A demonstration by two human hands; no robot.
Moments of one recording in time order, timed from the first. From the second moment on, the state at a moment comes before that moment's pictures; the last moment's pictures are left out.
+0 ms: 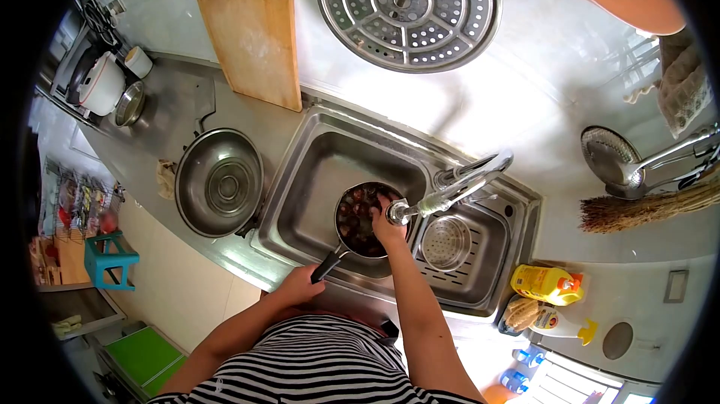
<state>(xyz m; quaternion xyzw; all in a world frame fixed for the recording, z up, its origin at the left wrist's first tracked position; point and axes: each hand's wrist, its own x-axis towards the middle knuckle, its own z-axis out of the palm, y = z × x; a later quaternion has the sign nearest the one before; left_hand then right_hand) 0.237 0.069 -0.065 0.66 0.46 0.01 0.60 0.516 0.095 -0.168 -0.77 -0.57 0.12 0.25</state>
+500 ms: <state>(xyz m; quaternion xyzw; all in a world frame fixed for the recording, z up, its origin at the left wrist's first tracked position) 0.241 0.067 -0.069 0.68 0.45 0.01 0.58 0.501 0.079 -0.085 -0.79 -0.58 0.18 0.11</state>
